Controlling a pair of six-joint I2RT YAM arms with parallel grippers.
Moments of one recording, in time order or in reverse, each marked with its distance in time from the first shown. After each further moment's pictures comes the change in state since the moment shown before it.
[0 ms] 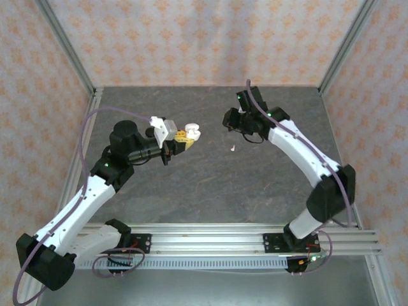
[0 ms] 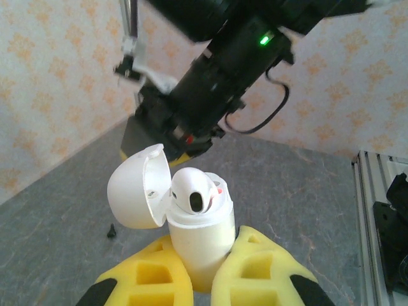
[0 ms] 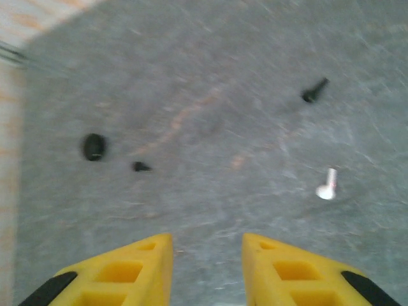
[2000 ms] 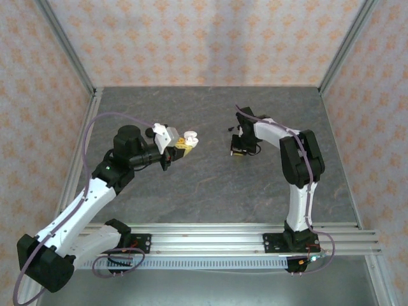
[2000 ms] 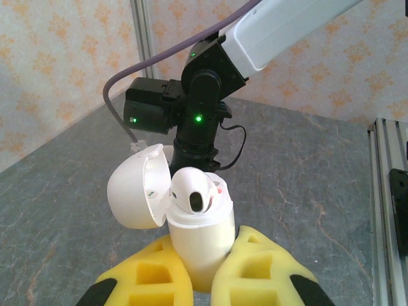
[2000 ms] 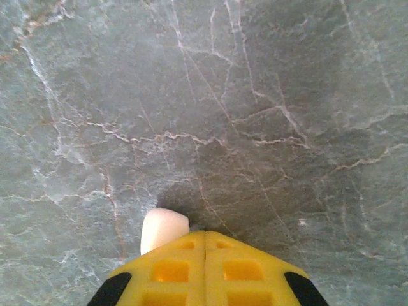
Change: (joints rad) left arm 0.000 -0.021 -0.063 -0.055 -0.043 0.066; right arm -0.139 0.386 -0.104 -0.002 -0.162 -0.233
